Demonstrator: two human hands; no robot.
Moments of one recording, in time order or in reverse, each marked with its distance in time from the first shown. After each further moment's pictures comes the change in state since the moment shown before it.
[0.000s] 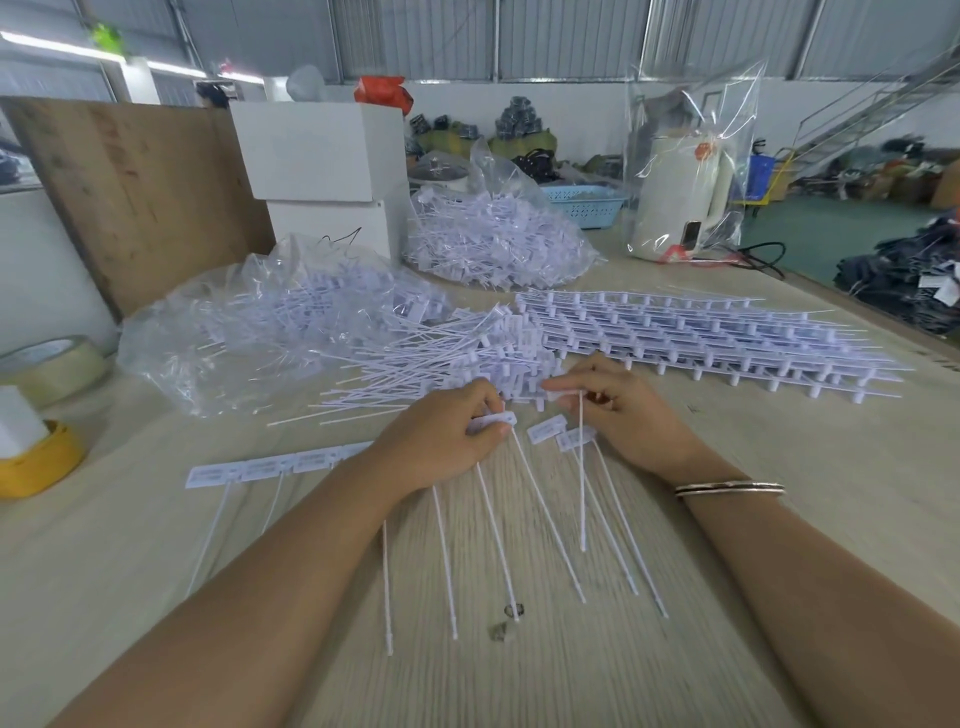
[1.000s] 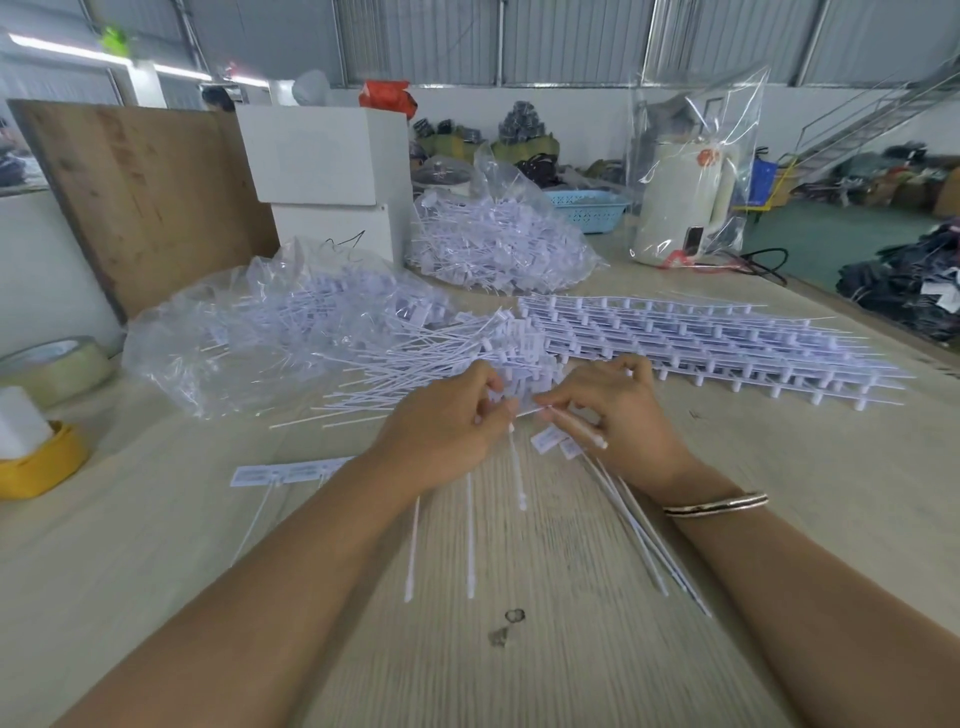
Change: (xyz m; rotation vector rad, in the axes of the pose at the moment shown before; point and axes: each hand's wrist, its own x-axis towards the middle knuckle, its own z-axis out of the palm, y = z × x) left_hand -0.003 0.015 -0.009 0.075 0.104 -0.004; right_hand -0.005 -0.017 0.007 -0.456 0.177 -0.290
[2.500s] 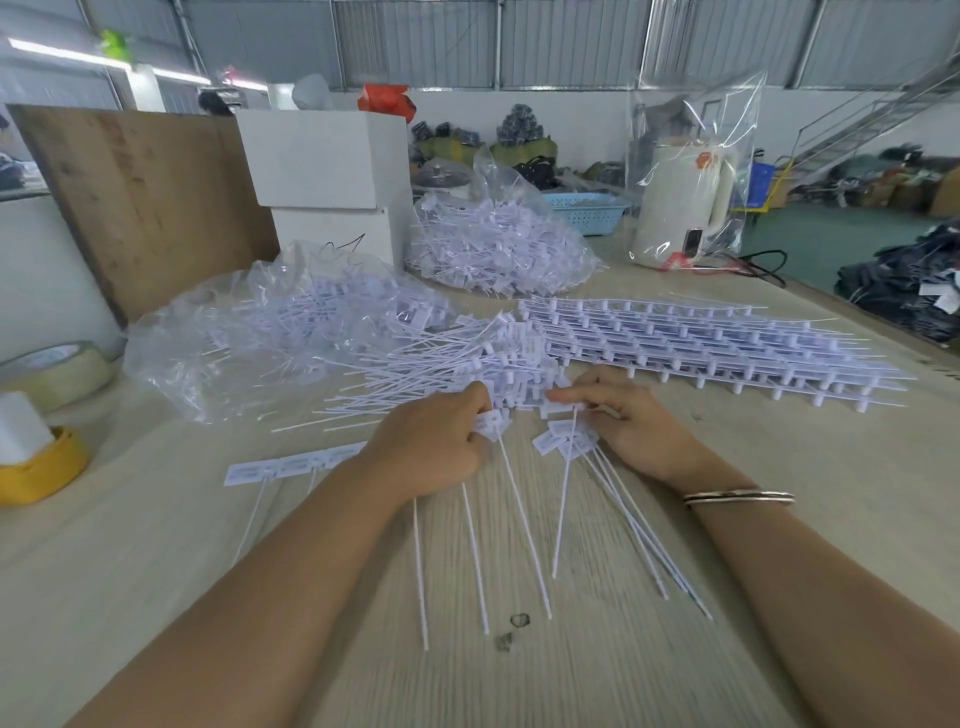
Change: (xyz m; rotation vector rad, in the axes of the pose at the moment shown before) left_hand -0.002 -0.006 -0.005 0.270 -0.125 0.012; right_hand -0.003 0.025 0.002 0.440 -0.237 0.348
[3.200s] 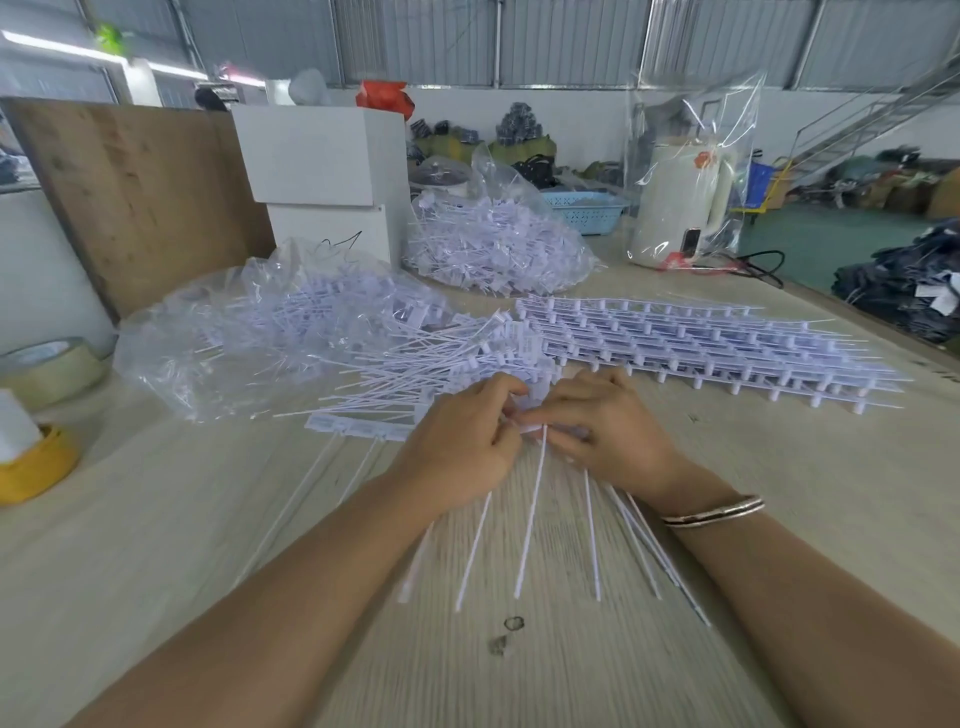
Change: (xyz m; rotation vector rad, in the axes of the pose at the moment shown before) left_hand 0.004 0.024 0.016 -0.286 0.240 0.102; right_hand -0.002 -0.027 0.010 -0.512 0.114 -0.440
